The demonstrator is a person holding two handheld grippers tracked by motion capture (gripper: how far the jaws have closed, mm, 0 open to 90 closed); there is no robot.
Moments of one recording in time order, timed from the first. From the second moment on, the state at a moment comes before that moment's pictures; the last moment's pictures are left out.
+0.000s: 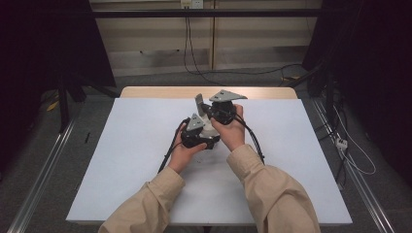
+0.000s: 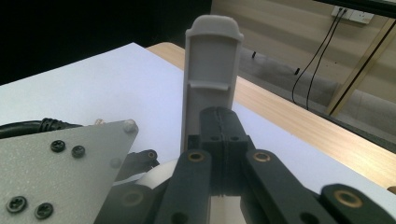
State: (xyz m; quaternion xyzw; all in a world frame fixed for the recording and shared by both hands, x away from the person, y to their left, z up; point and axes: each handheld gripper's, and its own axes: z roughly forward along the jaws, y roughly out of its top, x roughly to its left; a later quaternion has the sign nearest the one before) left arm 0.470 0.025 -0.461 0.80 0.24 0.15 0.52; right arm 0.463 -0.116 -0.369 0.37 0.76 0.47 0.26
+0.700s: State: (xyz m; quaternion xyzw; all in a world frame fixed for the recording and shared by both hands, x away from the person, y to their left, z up) left arm 0.470 0.025 -0.461 0.80 0.25 0.15 0.52; right arm 0.469 -0.112 -0.369 0.37 0.76 0.47 0.26
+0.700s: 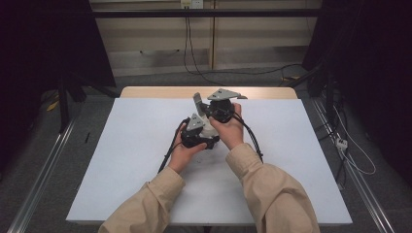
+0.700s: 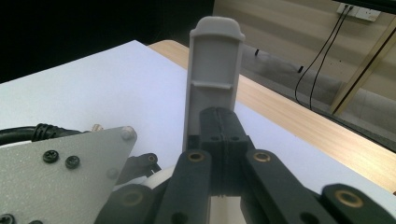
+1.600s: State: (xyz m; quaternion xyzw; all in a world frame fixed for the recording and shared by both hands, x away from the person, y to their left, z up) left arm 0.469 0.024 -0.461 0.80 0.25 0.16 0.52; right arm 0.474 -0.109 -0.369 0.37 0.76 0.47 0.26
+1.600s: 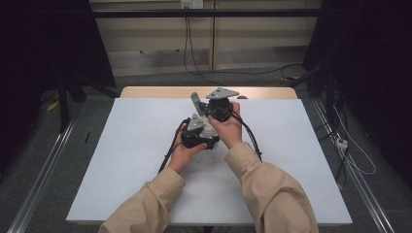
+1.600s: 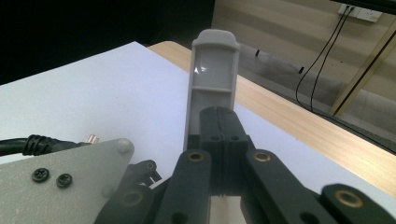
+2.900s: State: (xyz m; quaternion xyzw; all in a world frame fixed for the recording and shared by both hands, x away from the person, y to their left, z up) left arm 0.466 0.037 -0.447 0.81 0.25 0.15 0.51; right arm 0.466 -0.117 -0.378 0.37 0.75 0.49 0.23
